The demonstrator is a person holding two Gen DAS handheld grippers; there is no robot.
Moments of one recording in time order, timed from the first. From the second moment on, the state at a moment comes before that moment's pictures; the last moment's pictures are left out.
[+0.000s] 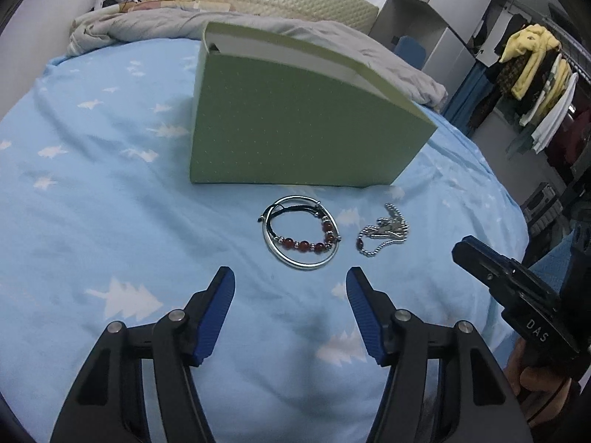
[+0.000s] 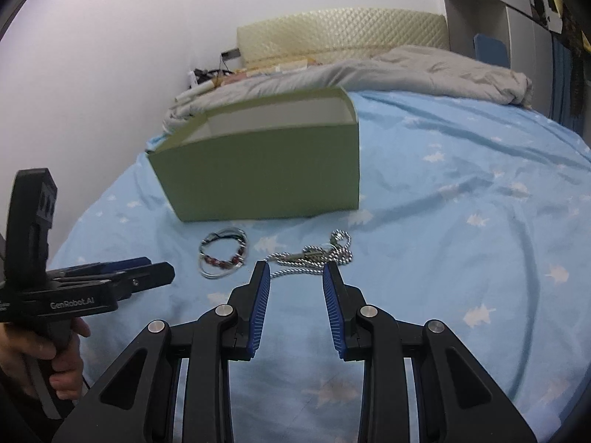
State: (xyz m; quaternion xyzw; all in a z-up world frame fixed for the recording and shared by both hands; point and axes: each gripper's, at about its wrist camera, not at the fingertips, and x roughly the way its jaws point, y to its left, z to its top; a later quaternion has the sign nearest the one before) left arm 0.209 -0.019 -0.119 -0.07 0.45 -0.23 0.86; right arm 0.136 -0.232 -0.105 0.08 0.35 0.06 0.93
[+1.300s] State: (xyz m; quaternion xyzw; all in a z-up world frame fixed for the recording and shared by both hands) left arm 0.249 -0.039 -0.155 -0.07 0.48 -0.20 0.85; right arm 0.195 -0.224 -0.145 0.04 0.38 0.11 0.92
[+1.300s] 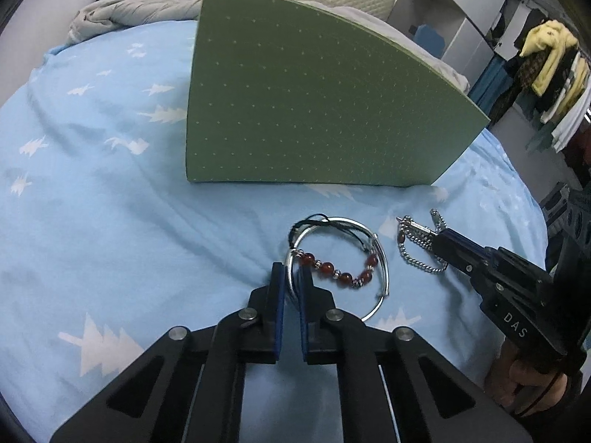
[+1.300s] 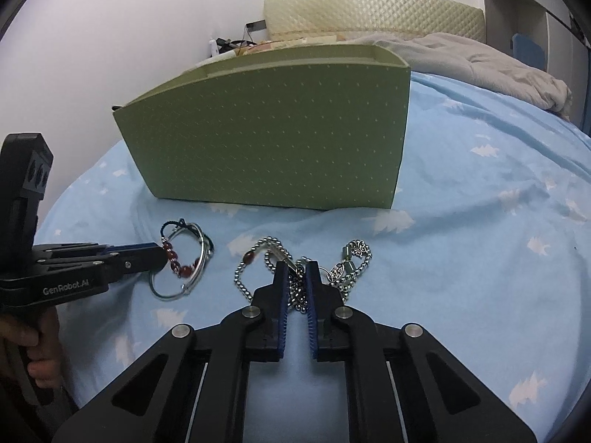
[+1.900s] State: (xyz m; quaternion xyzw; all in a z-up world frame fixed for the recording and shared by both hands) left arm 0.219 -0.020 -0.109 -0.08 0.46 -0.21 0.86; right arm 0.183 -0.222 -0.132 0.04 0.39 0.10 0.92
